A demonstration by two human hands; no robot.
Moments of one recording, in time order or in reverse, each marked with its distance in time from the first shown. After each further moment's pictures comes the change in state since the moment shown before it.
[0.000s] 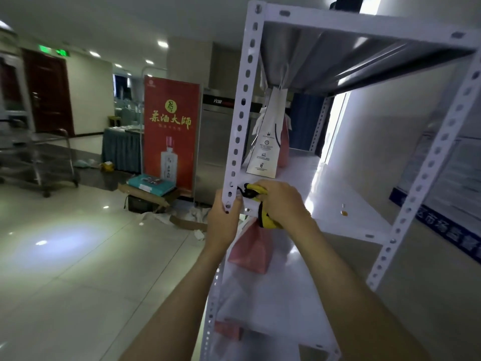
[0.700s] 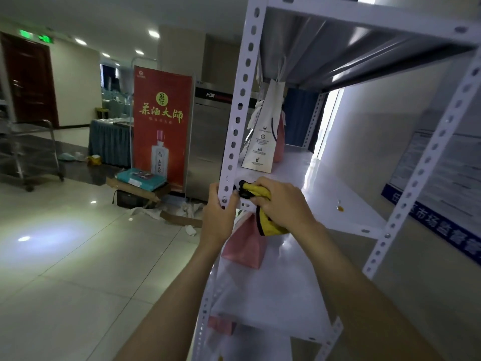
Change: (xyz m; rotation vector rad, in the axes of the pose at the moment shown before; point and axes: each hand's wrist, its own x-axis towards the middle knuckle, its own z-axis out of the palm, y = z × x) left_hand -0.007 0.008 -0.003 0.060 0.015 0.070; right_hand -0.031 -0.011 -0.019 -0.095 0.030 -0.051
